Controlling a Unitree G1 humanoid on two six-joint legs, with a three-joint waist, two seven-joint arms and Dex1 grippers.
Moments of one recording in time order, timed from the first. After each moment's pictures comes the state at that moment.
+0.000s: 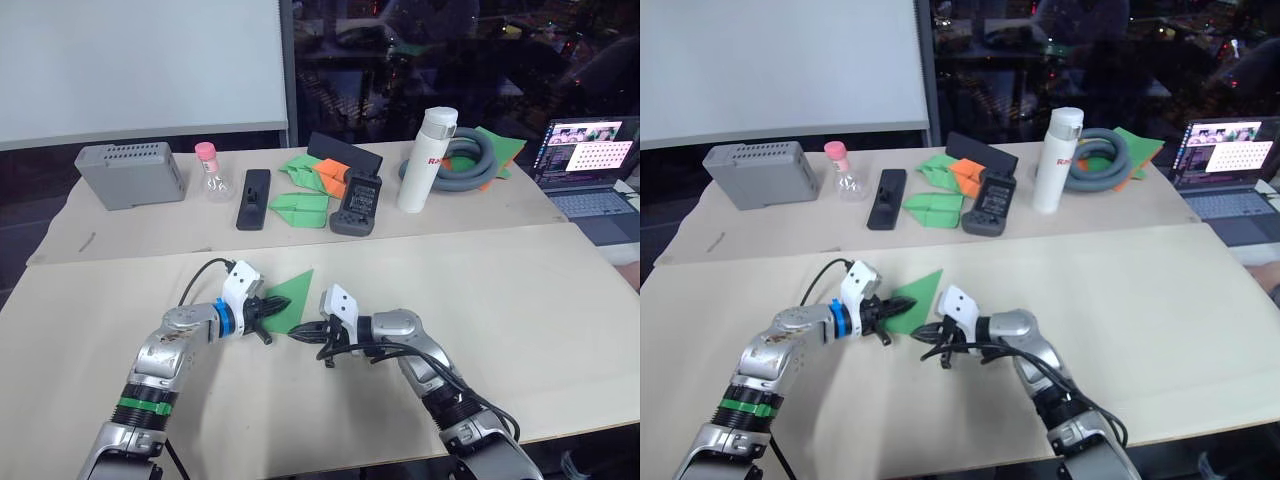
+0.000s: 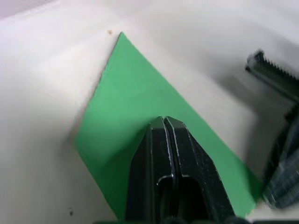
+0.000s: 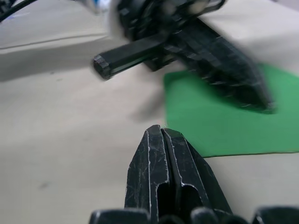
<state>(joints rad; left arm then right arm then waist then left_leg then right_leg) -0.39 0.48 -0.07 0.07 -0.31 0.54 -0.81 -0.46 -0.15 0.33 0.24 0.02 0.21 1.03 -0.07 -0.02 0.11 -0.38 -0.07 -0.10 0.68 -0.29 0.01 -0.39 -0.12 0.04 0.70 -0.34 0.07</state>
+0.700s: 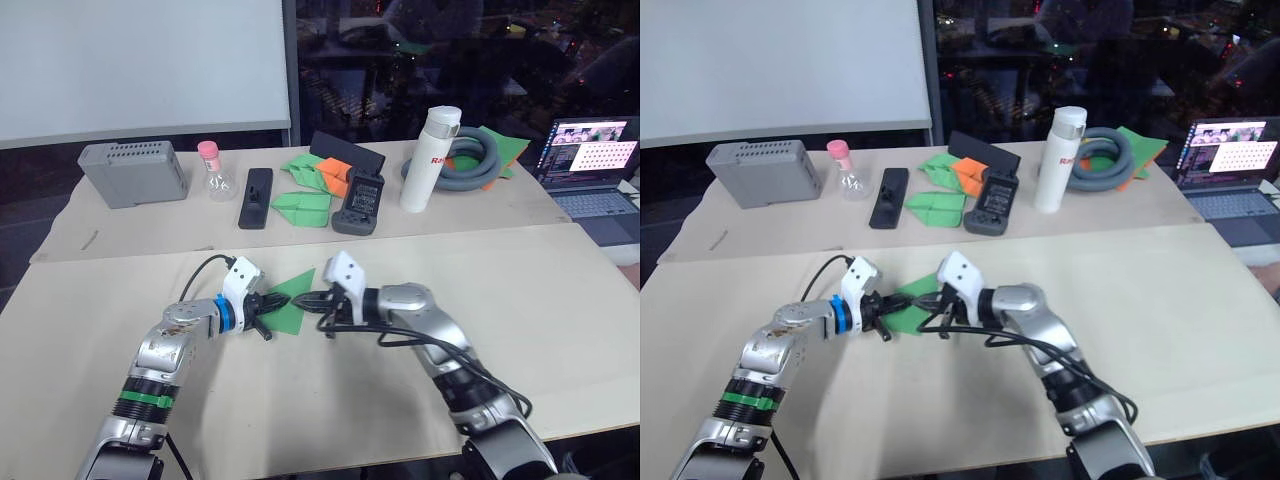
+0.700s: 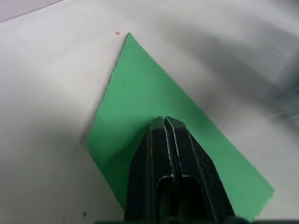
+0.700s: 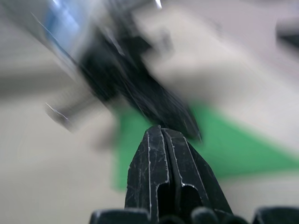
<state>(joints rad) -0.42 0.48 -0.08 0.10 -0.31 0.54 -0.81 -0.60 -0.19 0.37 0.25 0.00 0.34 0.84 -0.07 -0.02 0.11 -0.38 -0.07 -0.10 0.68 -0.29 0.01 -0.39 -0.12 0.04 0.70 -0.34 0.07</state>
